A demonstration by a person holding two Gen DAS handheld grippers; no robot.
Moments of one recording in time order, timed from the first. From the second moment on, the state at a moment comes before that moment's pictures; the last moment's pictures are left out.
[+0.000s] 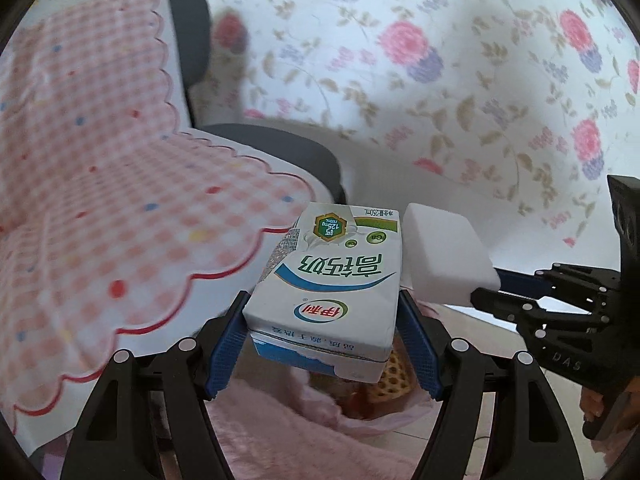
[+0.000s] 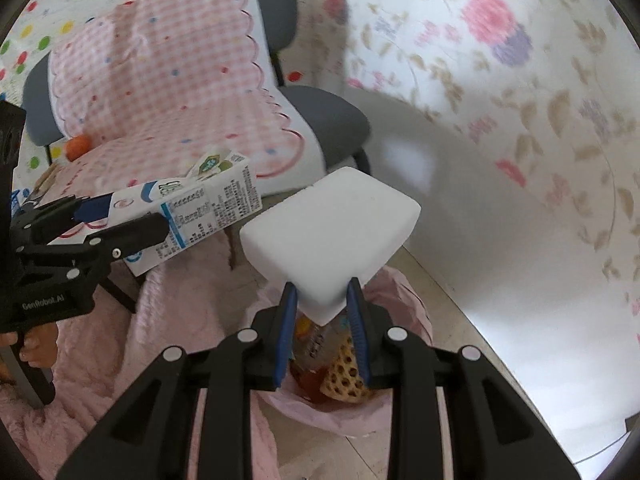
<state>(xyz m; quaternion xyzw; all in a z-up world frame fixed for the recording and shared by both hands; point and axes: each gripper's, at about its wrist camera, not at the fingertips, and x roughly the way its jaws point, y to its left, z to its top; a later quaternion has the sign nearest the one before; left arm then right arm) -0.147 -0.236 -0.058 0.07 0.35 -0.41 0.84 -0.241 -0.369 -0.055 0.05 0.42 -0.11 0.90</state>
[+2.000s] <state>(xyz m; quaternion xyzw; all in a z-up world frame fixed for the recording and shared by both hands) -0.146 -0.043 0.037 0.06 0.38 -0.07 0.92 -0.179 -0.257 0.066 0.01 0.34 0.03 0.94</state>
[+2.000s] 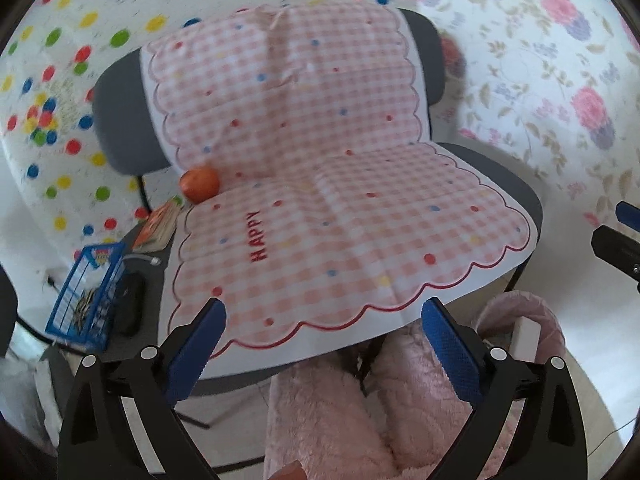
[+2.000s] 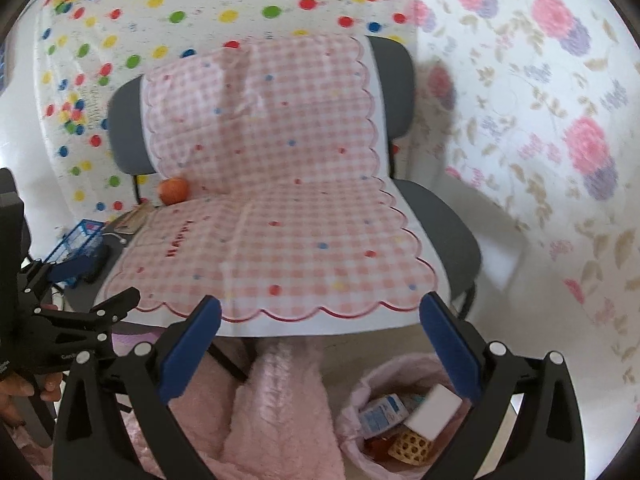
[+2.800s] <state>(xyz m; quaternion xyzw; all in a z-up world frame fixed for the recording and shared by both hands) -0.140 -0.006 0.034 0.04 0.39 -0.03 0.92 -0.163 -0.229 0.060 -0.01 0.35 0.04 0.94</state>
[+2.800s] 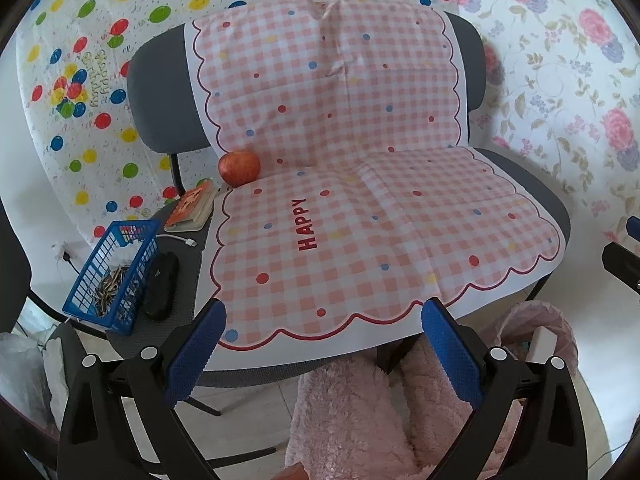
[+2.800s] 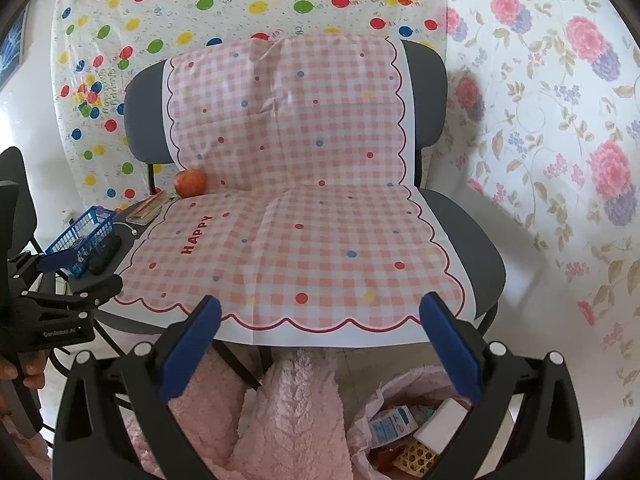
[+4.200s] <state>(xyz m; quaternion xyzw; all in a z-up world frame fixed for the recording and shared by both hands) -0.142 0.001 0.030 0.04 0.39 -0.02 0.92 -0.163 -0.226 0.056 -0.01 0.35 0.05 0.94</state>
